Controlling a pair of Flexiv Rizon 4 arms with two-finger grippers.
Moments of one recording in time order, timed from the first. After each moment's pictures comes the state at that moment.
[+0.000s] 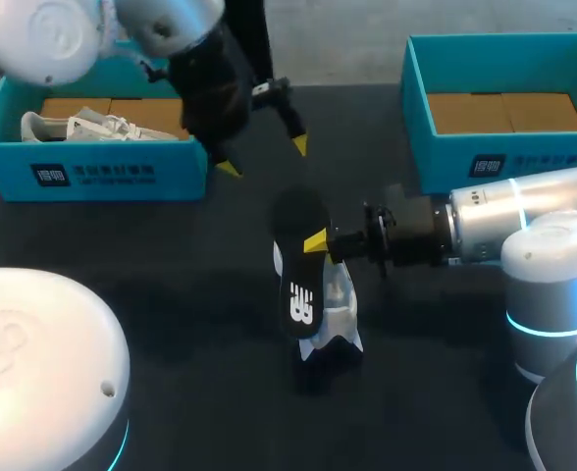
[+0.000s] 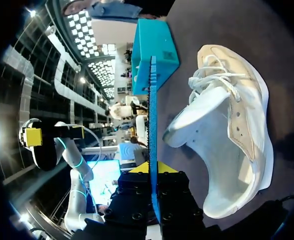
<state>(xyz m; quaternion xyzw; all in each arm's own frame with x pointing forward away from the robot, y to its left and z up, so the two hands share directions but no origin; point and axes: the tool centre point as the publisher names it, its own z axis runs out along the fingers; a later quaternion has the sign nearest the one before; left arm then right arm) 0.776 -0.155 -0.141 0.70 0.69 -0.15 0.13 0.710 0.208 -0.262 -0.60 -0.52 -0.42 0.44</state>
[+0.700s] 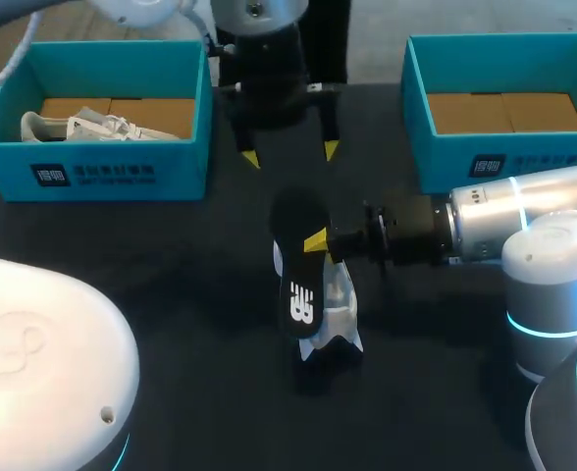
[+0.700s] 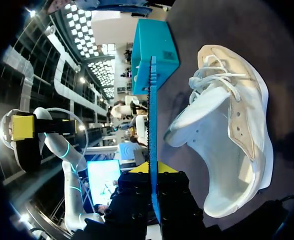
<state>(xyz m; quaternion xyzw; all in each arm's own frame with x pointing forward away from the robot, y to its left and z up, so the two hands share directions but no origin) 0.784 -0.181 -0.151 0.71 0.70 -0.07 0.03 0.710 0.207 -0.261 -0.60 -0.52 -0.42 0.44</state>
